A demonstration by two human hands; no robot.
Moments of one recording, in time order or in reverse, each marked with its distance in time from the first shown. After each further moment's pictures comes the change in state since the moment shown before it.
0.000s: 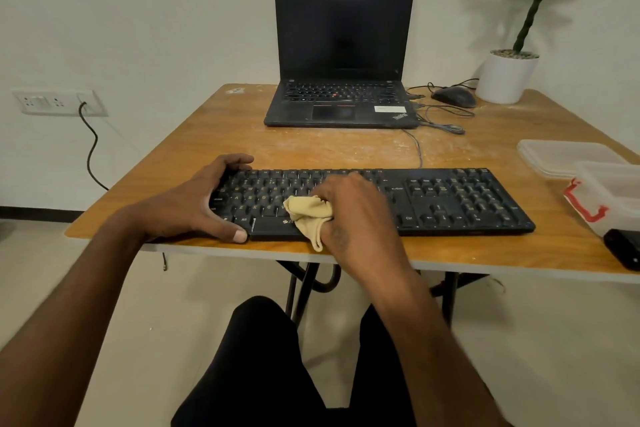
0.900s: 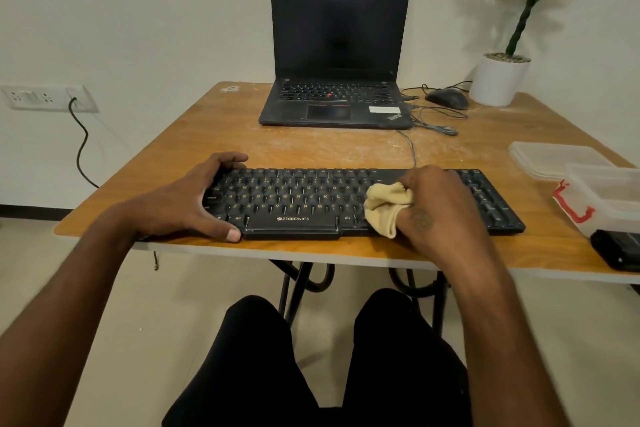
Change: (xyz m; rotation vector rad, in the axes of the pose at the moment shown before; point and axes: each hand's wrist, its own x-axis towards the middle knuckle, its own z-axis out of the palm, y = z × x) left_hand -0.001 0.002 0.001 0.019 -0.001 -0.014; right_hand -0.011 0.054 -0.053 -0.105 0.048 0.279
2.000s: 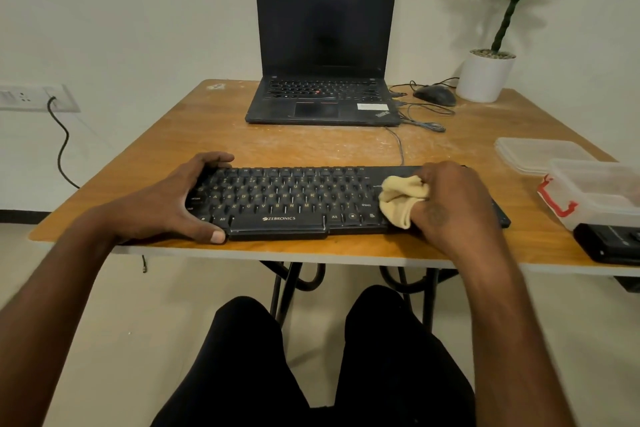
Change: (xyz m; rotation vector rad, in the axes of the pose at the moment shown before) left_hand 0.000 -0.001 0.000 0.010 0.016 0.006; right_hand 0.005 0.028 -0.009 0.017 0.057 0.043
